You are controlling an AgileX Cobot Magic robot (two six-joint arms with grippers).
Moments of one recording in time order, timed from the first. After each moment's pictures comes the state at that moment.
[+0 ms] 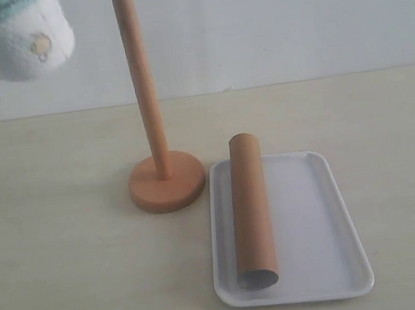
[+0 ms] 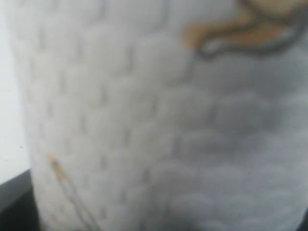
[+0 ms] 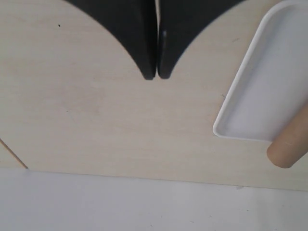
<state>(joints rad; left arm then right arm) -0.17 1.09 -0.97 1.26 -0.57 -1.22 0.06 0.01 0.00 -0.03 0.33 -0.02</state>
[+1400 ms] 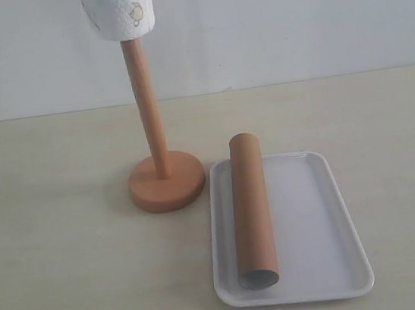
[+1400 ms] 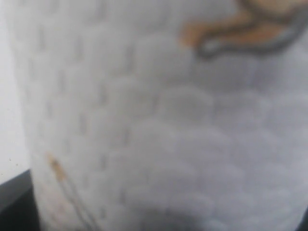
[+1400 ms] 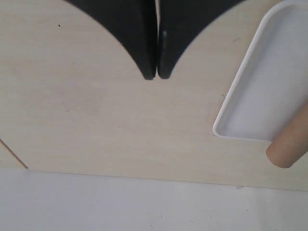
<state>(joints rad) -0.27 1.74 -1.60 1.61 -0.53 -1.60 0.06 0.01 0.00 -0.03 0.33 -0.02</state>
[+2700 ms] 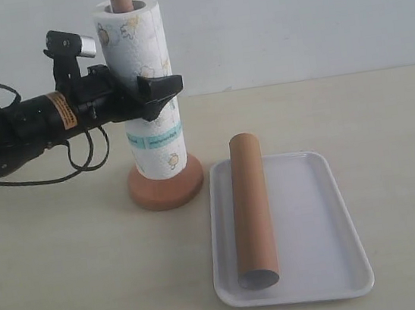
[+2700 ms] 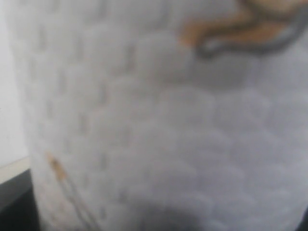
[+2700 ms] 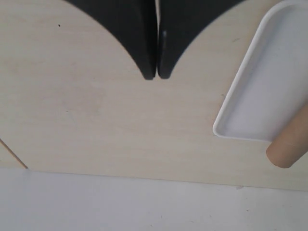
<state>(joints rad) -0.27 2.00 -1.11 0.82 -0.83 -0.68 0.06 0.01 0.00 -0.03 0.33 -0.02</state>
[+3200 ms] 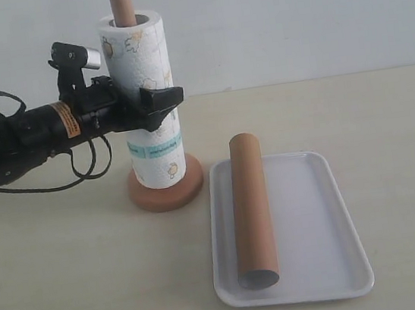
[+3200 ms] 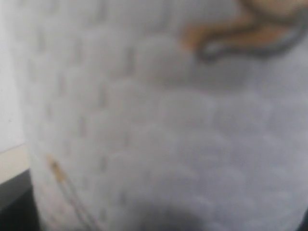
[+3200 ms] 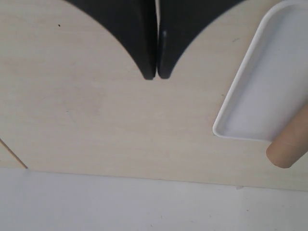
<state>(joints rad) -0.27 2.02 -1.10 0.82 -0.81 -0.65 0.06 0.01 0.00 -0.03 0.33 -0.02</state>
